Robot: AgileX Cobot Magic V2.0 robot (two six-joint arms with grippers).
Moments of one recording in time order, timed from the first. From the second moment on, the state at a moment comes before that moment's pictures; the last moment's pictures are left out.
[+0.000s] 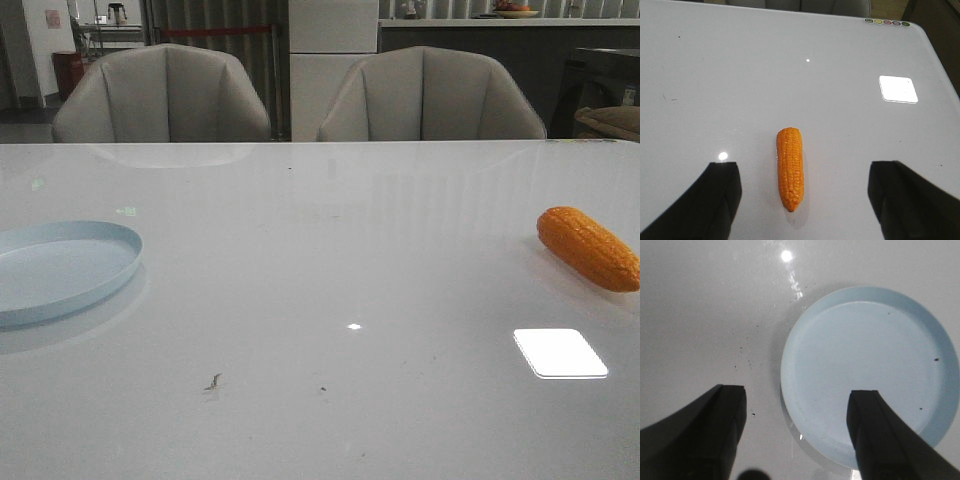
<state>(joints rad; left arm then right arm) 0.09 1.63 -1.26 -0.10 0.80 0.00 0.05 0.88 -0.77 -0.11 0.38 0.12</state>
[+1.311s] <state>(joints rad) 0.09 2.04 -1.39 -0.06 0.70 0.00 0.05 0.91 -0.77 -0.11 0.40 0.12</state>
